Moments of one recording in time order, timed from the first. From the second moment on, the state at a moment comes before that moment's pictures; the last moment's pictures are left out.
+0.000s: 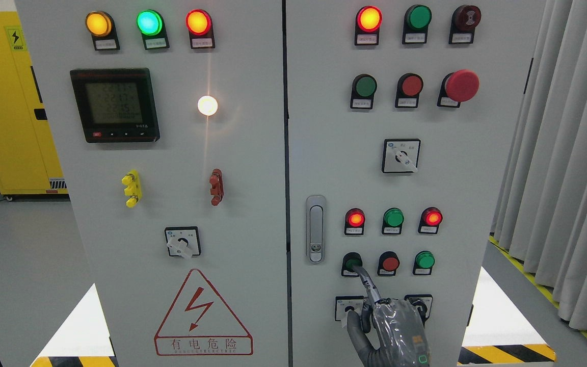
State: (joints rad) left arm 0.06 -0.10 -0.05 -0.10 0.07 -0.13 -0.05; right arm -0.26 0.10 0.09 -1.56 1.04 -0.28 -0.18
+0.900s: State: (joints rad) left arm 0.06 -0.10 -0.05 -0.10 0.07 -0.13 -0.05; right arm -0.23 0.10 0.09 -1.63 1.03 -0.29 -0.18
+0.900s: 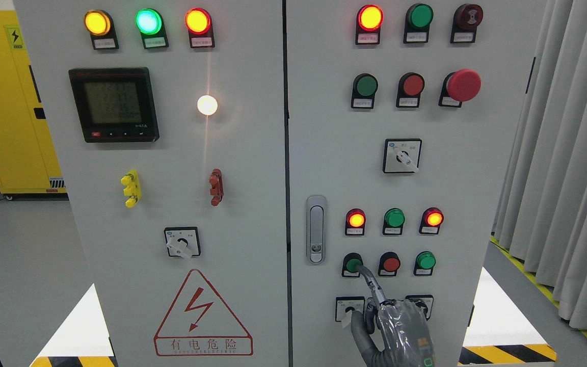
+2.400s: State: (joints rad) left arm 0.06 -0.10 -0.05 -0.10 0.07 -0.13 -0.05; right arm 0.00 0.10 0.19 -1.83 0.50 -0.36 -0.16
